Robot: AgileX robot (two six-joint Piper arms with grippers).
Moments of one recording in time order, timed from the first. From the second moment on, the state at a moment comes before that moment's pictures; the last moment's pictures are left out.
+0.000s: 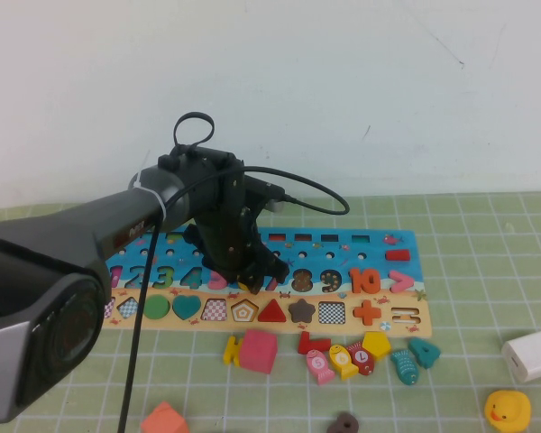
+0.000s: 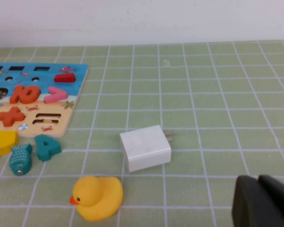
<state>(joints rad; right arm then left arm) 0.04 -0.01 0.03 -0.08 0.41 0.10 -0.42 2.34 -1.87 -0.08 0.91 0.11</state>
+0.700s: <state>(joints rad) 0.04 -0.01 0.03 -0.08 0.41 0.10 -0.42 2.34 -1.94 -0.08 0.94 0.11</state>
